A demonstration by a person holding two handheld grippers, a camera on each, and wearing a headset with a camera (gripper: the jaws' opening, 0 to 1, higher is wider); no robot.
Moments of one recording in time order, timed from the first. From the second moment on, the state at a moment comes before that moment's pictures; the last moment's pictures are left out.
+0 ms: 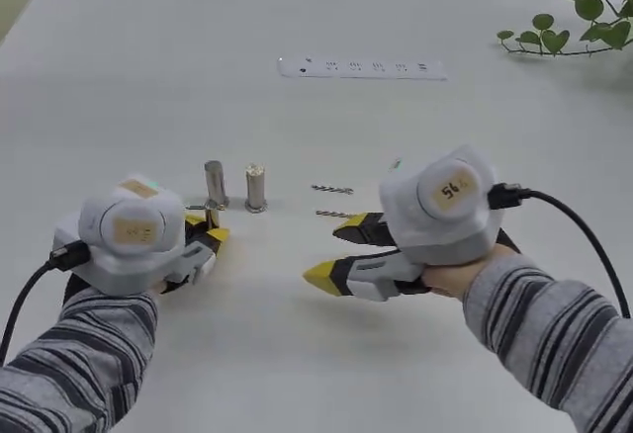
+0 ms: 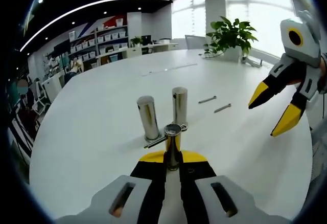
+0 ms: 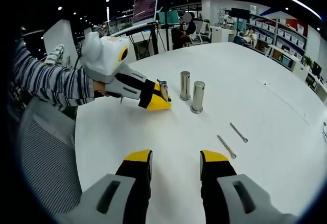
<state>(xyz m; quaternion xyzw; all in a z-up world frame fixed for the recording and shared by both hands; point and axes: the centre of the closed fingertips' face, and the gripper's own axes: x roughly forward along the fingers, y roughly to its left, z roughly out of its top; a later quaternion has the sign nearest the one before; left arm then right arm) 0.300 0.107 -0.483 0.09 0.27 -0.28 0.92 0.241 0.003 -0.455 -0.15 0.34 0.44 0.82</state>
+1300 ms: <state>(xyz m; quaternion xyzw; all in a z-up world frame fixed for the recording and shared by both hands) 0.291 0.115 -0.475 0.07 0.27 -0.28 0.92 0.243 0.004 -0.453 -0.12 0.33 0.42 0.84</state>
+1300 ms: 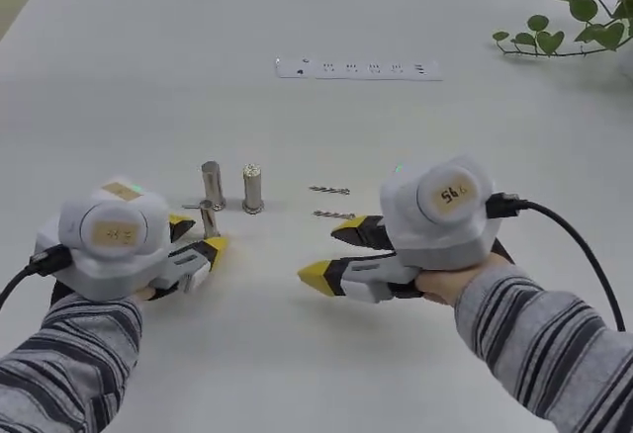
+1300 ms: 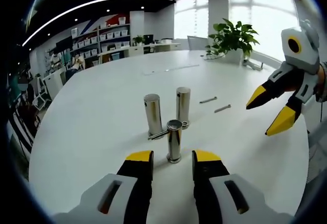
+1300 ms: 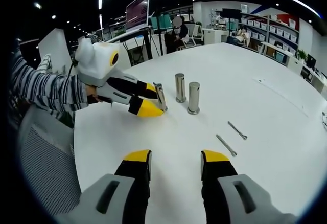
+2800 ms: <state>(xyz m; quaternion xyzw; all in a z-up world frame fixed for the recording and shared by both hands) 0.246 0.124 -0.424 0.05 0.23 -0.26 0.94 0.341 0.063 -0.446 -0.07 0.27 0.41 0.87</state>
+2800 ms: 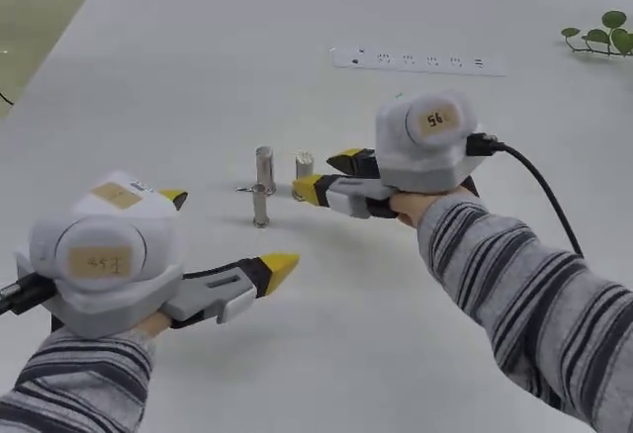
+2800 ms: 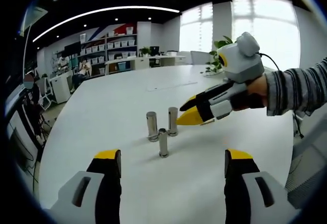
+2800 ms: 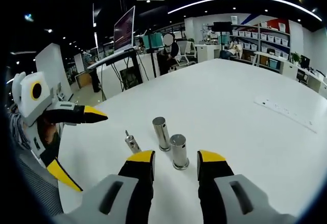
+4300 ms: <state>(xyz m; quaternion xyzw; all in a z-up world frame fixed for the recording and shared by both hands) 0.246 0.116 -0.428 0.06 0.23 -0.29 0.93 0.331 0.055 -0.454 -0.12 0.27 0.38 0.88</state>
